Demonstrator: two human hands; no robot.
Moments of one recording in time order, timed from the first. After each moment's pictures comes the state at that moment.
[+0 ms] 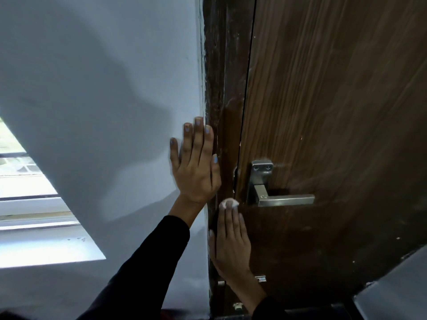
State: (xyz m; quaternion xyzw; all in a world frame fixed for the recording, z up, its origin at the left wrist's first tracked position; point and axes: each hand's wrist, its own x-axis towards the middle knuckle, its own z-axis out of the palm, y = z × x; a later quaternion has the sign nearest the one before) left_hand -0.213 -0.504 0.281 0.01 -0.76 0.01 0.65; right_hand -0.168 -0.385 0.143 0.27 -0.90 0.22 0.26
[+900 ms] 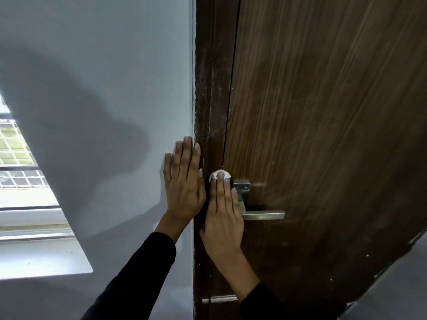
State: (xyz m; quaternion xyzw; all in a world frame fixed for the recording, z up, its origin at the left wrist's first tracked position) left_hand -0.182 -0.485 0.313 0.03 -0.80 -0.04 0.59; right_hand -0.158 -0.376 0.280 0.25 -0.91 0.14 0.30
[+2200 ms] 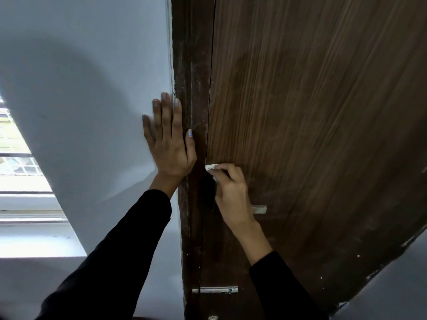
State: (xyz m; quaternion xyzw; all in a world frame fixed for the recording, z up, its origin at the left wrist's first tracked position) left_hand -0.212 -0.486 0.369 0.10 -0.75 0.03 0.65; right_hand -0.194 -0.317 0.331 0.36 -0.82 0.35 0.28
